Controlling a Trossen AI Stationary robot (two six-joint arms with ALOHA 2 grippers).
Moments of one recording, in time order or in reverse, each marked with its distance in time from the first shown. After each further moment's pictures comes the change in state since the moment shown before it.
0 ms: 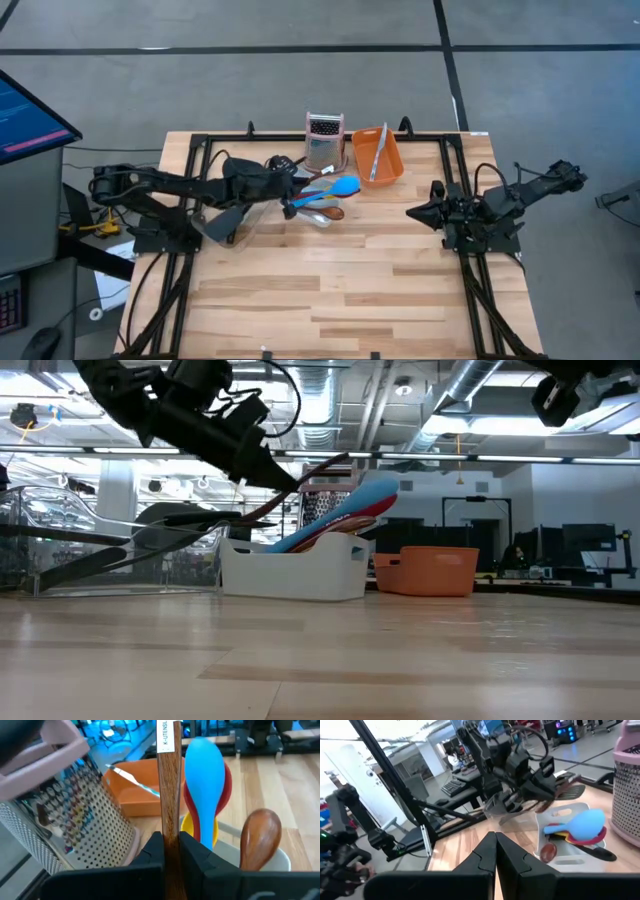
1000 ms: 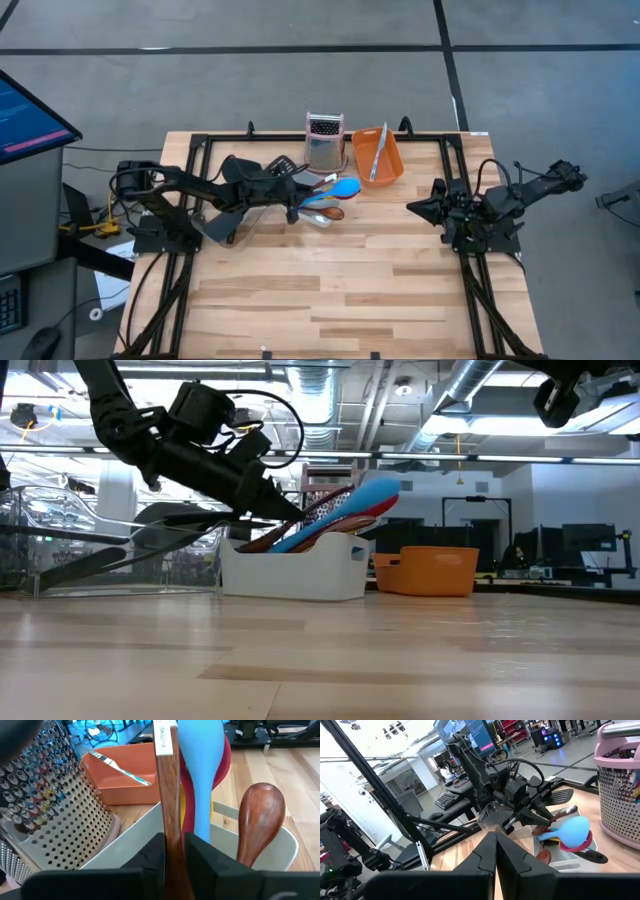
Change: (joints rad) left arm 0.047 0.196 -0.084 0.283 0.106 -0.029; right arm 0.000 0.001 0.000 0.037 0.074 0.052
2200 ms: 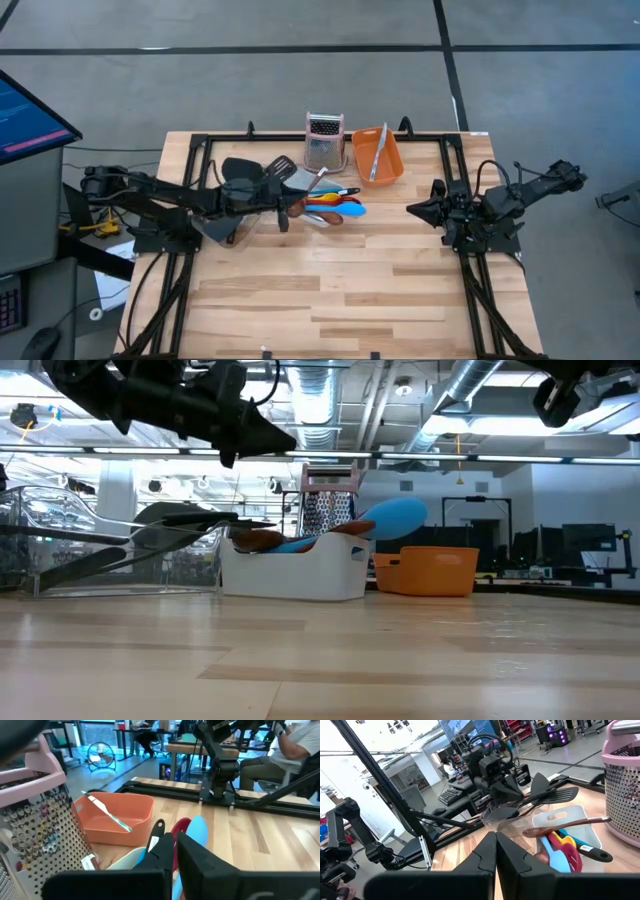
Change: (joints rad) left arm -0.180 -0.292 -0.001 -0.116 -0.149 -0.159; right arm 0.003 0.000 0.000 -0.008 -0.027 -0.011
